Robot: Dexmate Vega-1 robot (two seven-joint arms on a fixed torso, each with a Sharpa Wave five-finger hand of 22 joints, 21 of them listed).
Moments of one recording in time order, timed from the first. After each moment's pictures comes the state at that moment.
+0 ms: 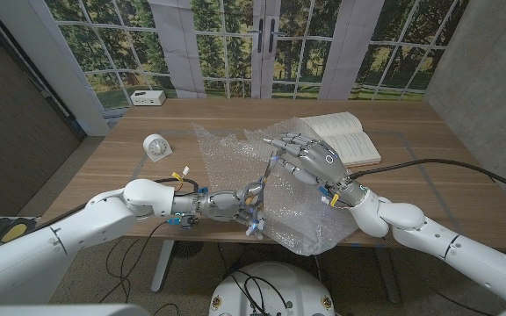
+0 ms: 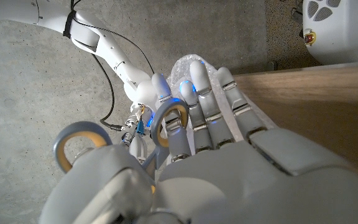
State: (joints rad) left arm 1.00 1.07 0.58 -1.92 -0.66 -0.01 -0.75; left_hand 0.33 -0.11 -0.33 0.14 0.47 0.85 0.05 0.41 0.89 0.46 0.03 1.16 1.03 0.61 -0.02 1.14 0.67 0.45 0.12 0.58 0.23; right arm -0.92 -0.84 -0.70 -1.69 -1.00 0.37 -0.93; right_hand 1.21 0.18 0.26 -0.13 0.18 0.17 -0.21 0.19 0.20 0.77 -0.20 0.58 0.58 0.49 -0.04 0.38 0.56 0.43 -0.05 0.25 0.19
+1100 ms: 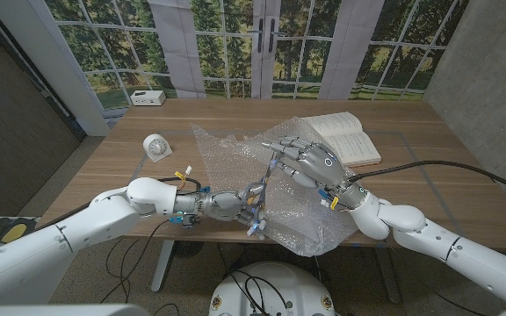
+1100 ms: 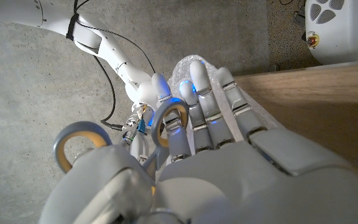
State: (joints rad) left arm 0.96 1.05 0.60 -1.90 -0.66 0.00 -0.78; left_hand 0.33 -0.11 -0.33 0.14 0.47 0.86 0.05 0.40 0.89 0.47 0.03 1.16 1.03 0.61 -0.02 1.14 0.67 0.45 0.12 0.57 0.23; right arm -0.93 -0.85 -0.71 -1.70 -1.01 0.37 -0.92; right_hand 1.21 0.18 0.26 -0.13 0.18 0.17 -0.21 0.19 0.20 0.76 -0.20 0.59 0.58 0.50 -0.05 0.37 0.57 0.43 -0.05 0.25 0.19
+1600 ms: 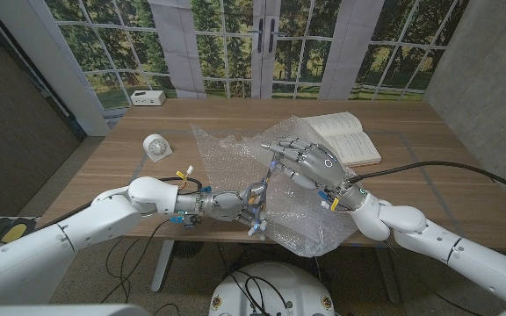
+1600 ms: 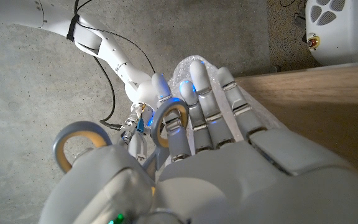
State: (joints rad) left arm 0.96 1.04 0.60 -1.90 -0.65 0.00 -0.79; left_hand 0.33 -0.11 -0.33 0.14 0.47 0.86 0.05 0.40 0.90 0.47 0.03 1.16 1.03 0.61 -0.02 1.14 0.67 0.45 0.12 0.57 0.23; right arm -0.94 -0.85 -0.71 -1.71 -1.01 0.37 -0.93; right_hand 1.21 0.18 0.26 -0.12 0.18 0.17 -0.21 0.19 0.20 0.76 -0.20 0.59 0.58 0.50 -0.05 0.37 0.57 0.43 -0.05 0.25 0.19
